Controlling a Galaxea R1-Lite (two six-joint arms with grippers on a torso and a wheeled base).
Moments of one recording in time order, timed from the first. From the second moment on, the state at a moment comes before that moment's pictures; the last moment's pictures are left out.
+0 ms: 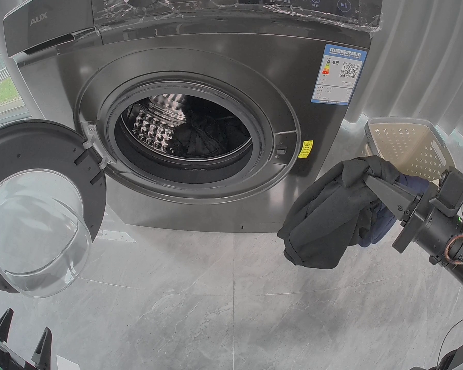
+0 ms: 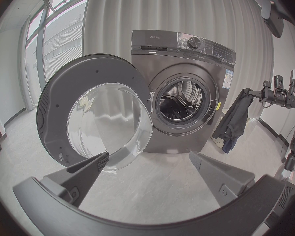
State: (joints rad) left arm -0.01 0.02 -0.02 0.01 0.00 -0.04; right arm 0.62 1.35 -0.37 -1.16 0.02 0.08
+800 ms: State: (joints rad) left arm -0.01 0.02 -0.02 0.01 0.00 -0.04; right arm 0.62 1.35 -0.36 -1.15 0.02 0.08
